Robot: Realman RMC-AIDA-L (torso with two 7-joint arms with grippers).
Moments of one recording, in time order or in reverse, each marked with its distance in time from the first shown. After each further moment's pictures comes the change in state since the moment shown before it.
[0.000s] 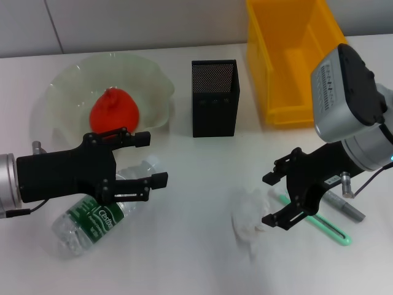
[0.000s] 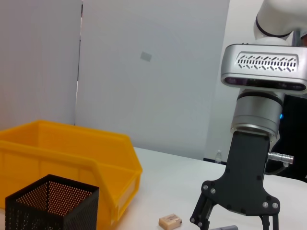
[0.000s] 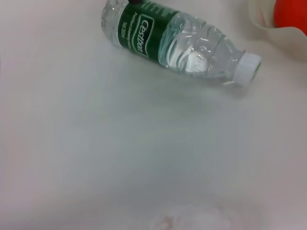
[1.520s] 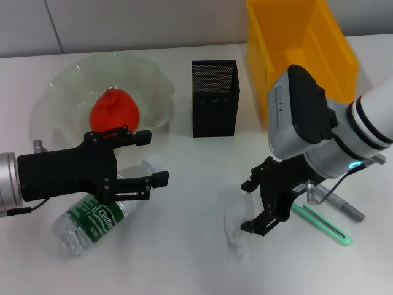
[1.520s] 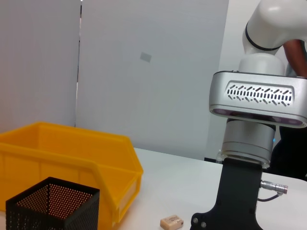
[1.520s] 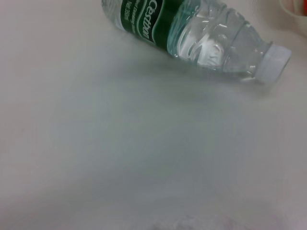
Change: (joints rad) left arm 0.000 -0.004 0.000 0.008 0.002 -0.004 0.003; right arm 0.068 0.003 -0.158 0.141 -0.001 0.160 0.032
